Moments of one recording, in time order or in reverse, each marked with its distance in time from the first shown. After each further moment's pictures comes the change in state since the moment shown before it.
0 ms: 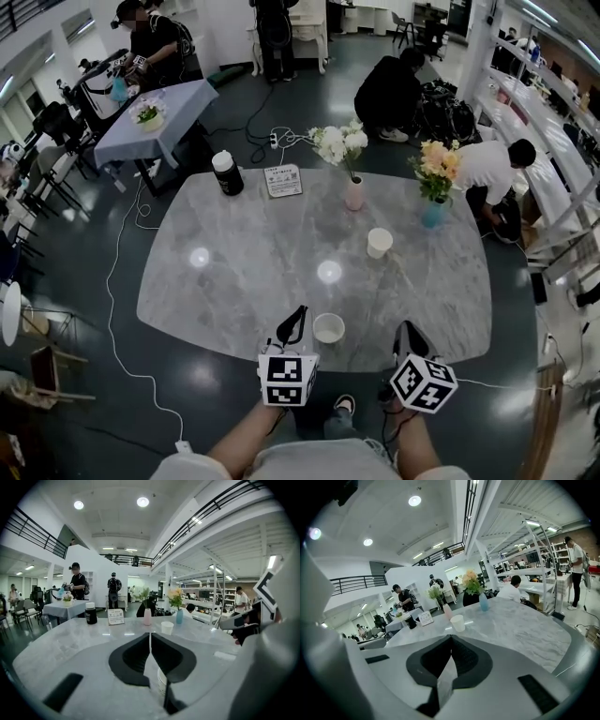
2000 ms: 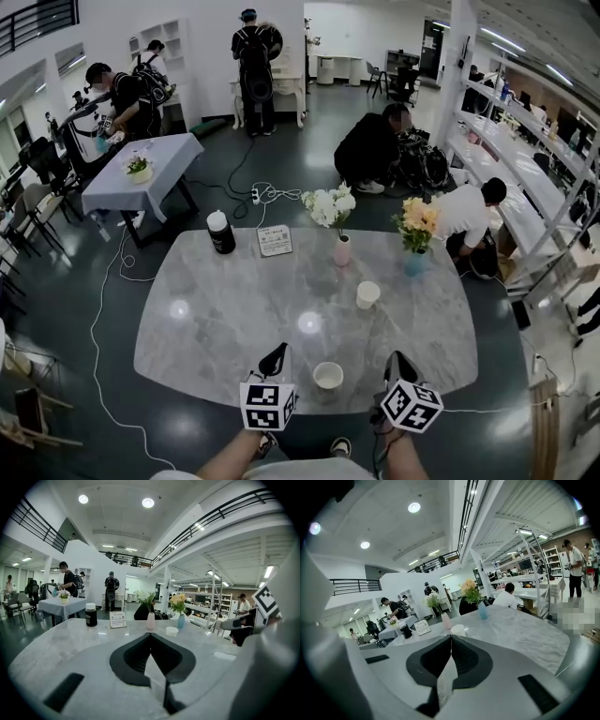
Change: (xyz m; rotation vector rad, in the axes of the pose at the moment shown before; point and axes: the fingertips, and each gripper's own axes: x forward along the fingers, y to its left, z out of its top) left arm 0.000 0.055 0.021 -0.055 -0.012 -0.070; right arm 0.008 0.022 0.023 0.019 -0.100 -0.076
